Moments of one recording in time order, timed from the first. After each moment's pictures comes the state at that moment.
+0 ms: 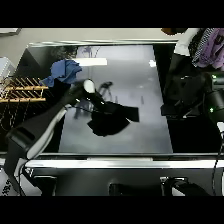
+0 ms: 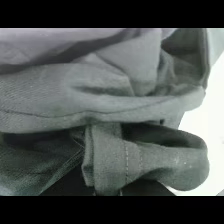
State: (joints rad) left arm -0.54 -1.92 1.77 1.09 -1.34 -1.56; right arm 0.11 -1.21 1.33 1.59 -1.64 -1.47
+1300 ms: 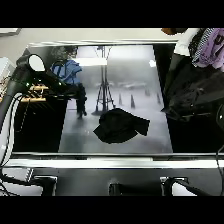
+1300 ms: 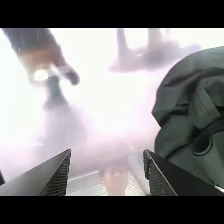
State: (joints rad) left arm -0.19 -1.66 1.77 1.27 -1.55 -1.62; right arm -0.32 -1.32 1.02 2.26 -1.23 -1.75
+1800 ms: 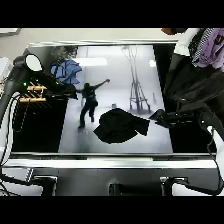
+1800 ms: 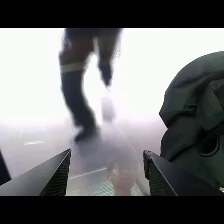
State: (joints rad) left arm -0.17 -1.66 1.77 1.28 -1.55 -1.62; right arm -0.23 -1.44 0.89 2.37 -1.11 -1.95
